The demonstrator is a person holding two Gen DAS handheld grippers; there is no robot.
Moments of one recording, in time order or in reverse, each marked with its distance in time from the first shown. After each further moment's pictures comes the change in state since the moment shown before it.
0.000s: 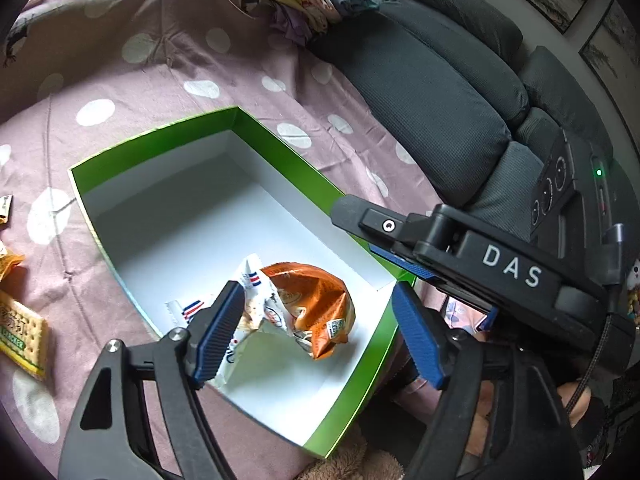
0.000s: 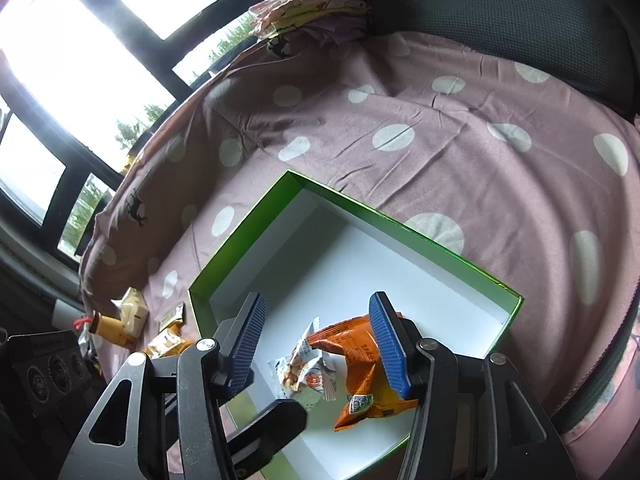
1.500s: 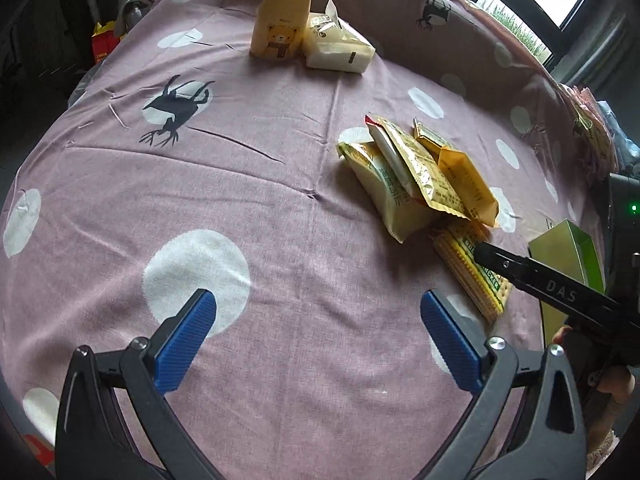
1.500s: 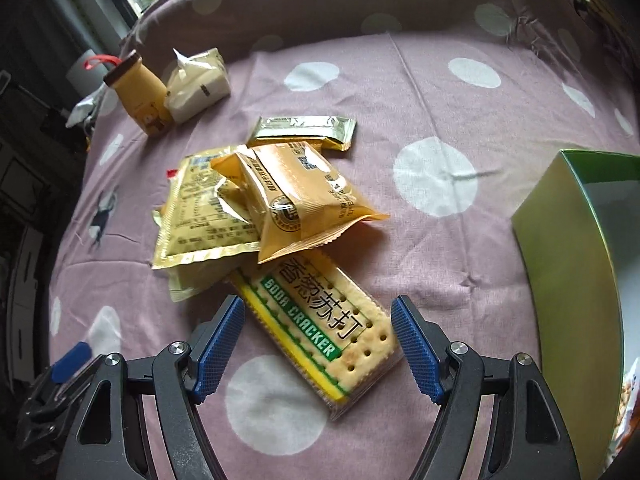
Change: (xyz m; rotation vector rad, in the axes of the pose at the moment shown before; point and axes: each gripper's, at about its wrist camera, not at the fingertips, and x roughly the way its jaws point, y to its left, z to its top) left arm -0.185 0.233 -0.145 -0.650 -0.163 0.681; right arm 0.182 0.228 -0.142 -0.685 0.422 0.017
